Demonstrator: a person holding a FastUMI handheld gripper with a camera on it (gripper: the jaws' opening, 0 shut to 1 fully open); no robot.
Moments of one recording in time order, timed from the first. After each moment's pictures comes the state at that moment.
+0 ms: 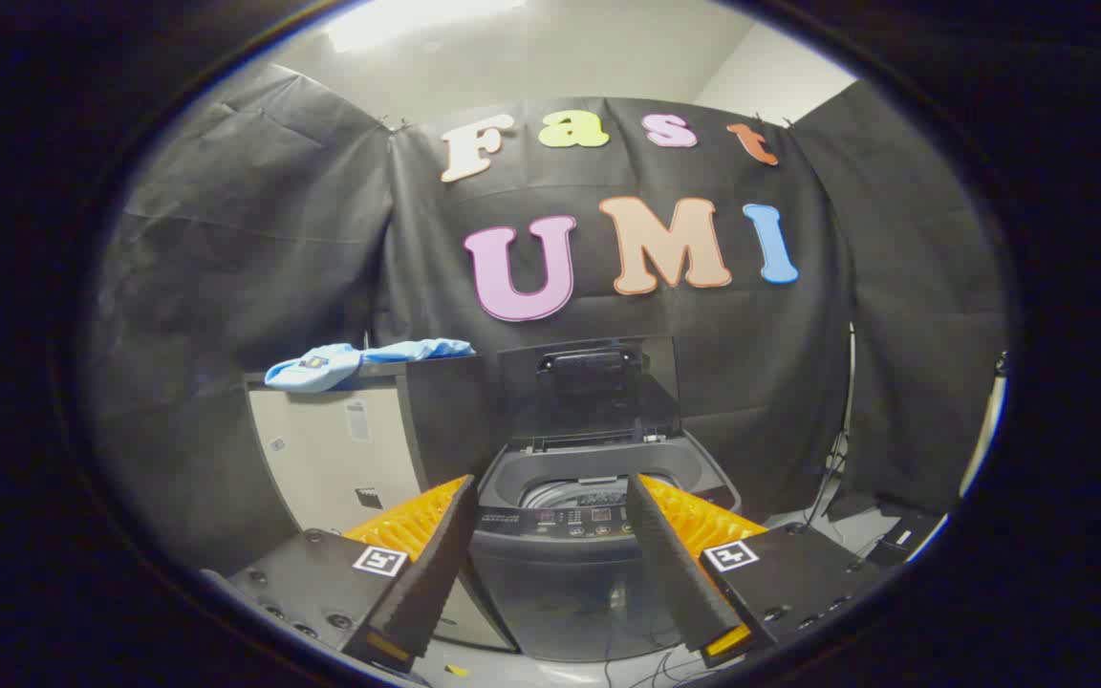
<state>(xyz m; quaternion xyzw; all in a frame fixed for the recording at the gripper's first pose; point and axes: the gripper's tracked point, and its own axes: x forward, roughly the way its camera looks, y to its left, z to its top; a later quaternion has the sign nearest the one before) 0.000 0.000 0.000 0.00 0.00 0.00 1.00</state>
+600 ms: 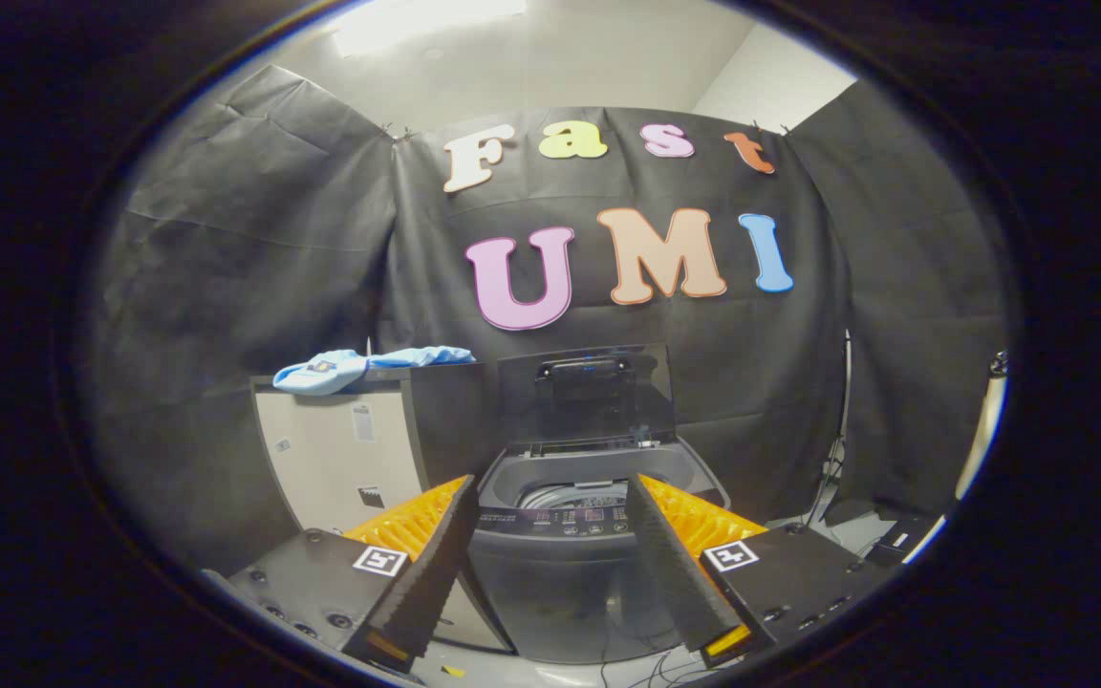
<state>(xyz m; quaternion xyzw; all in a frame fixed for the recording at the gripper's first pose) -0.011 -0.007 0.002 0.01 -0.01 -0.01 1.00</state>
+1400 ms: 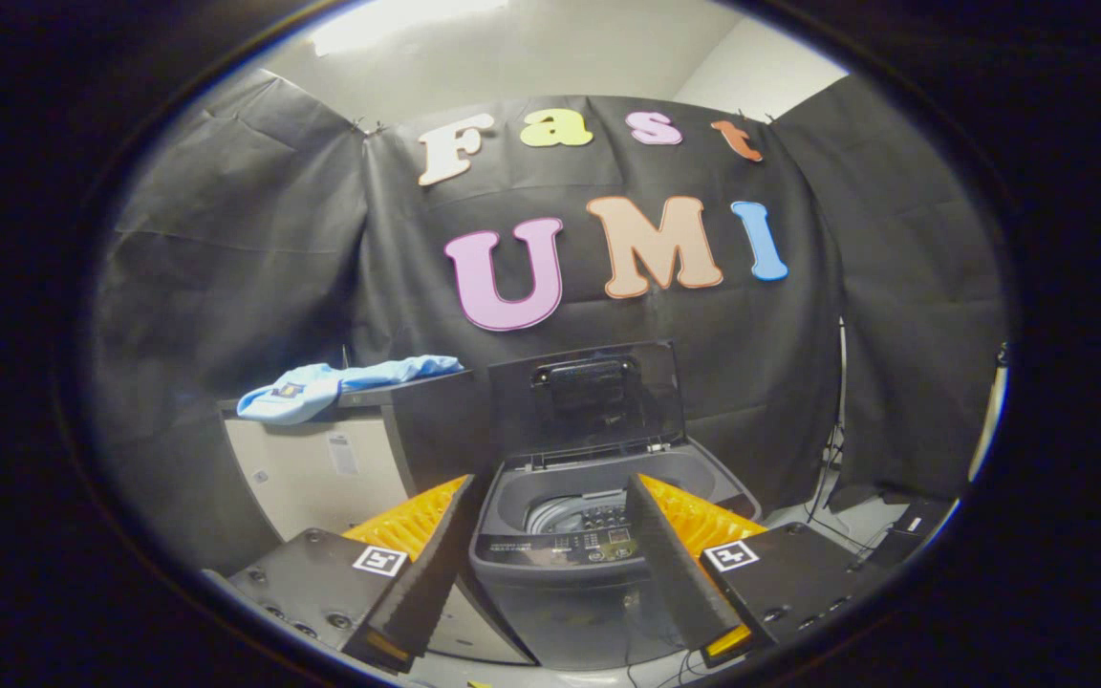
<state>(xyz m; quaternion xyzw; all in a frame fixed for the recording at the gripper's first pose) 0.050 0.028 0.016 0.03 0.00 -0.04 1.00</state>
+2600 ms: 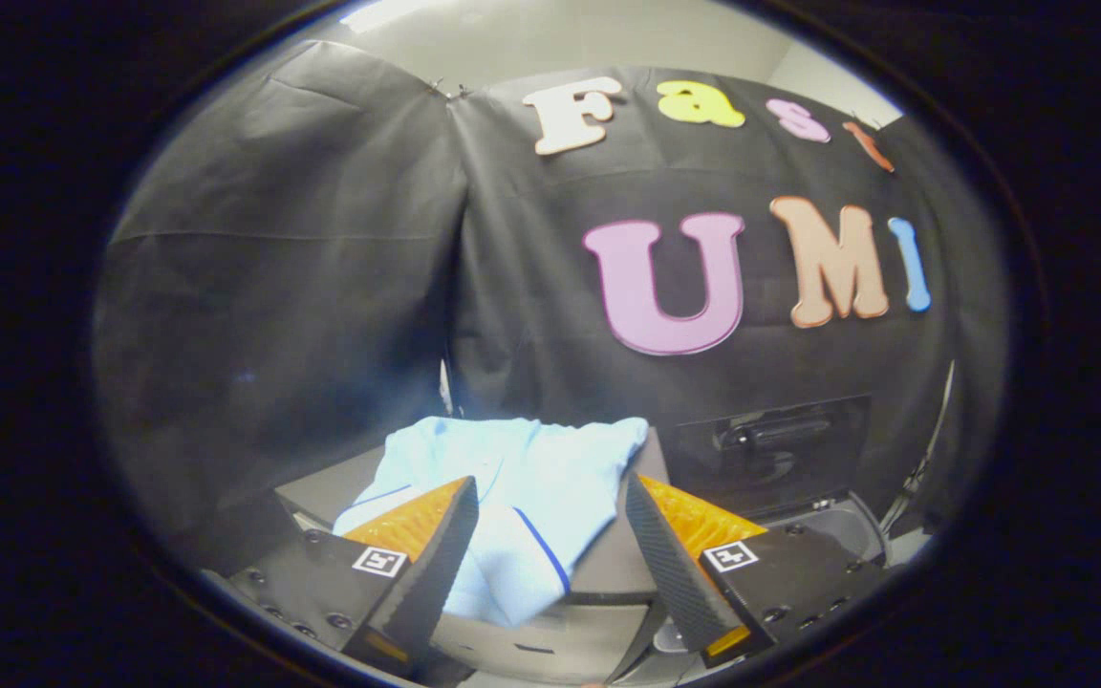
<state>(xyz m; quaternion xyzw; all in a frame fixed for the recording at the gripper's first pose) 0.223 0.251 0.107 0.01 0.07 0.09 0.99</state>
